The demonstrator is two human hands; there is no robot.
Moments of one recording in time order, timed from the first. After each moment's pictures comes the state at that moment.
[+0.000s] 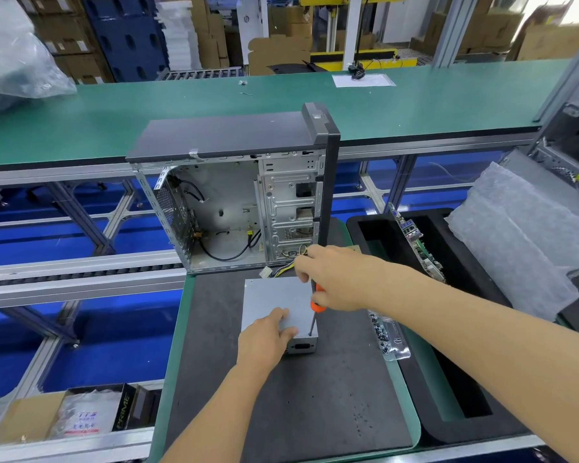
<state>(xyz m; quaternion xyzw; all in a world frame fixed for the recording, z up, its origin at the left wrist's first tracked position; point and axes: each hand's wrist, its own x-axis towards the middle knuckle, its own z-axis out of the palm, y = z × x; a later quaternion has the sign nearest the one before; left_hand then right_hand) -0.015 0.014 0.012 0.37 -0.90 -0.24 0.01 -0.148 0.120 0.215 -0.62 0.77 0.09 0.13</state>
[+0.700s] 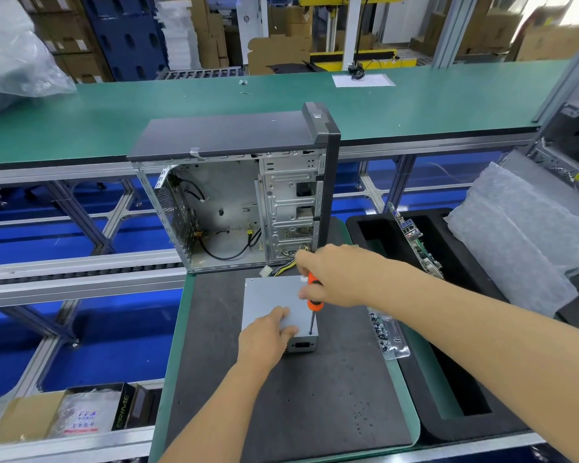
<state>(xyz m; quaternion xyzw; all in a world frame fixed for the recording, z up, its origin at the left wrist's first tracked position) -0.016 0.014 0.012 0.37 -0.90 -0.24 0.00 -0.144 0.119 0.220 -0.59 0.79 0.07 0.13</state>
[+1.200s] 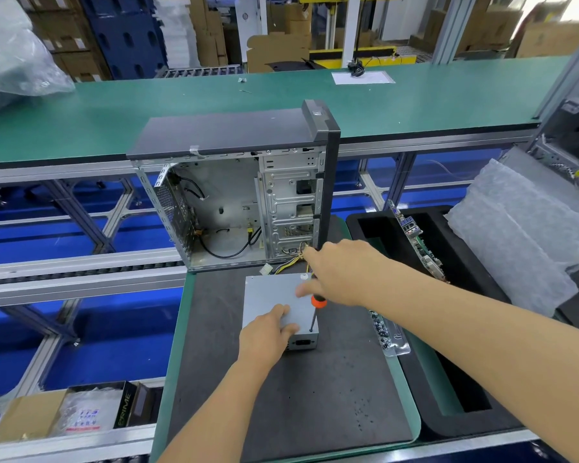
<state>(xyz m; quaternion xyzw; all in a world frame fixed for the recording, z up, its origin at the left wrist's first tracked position) -0.015 0.014 0.012 0.37 -0.90 -0.24 0.00 -0.139 0.121 0.219 -0.58 0.80 0.15 0.06</state>
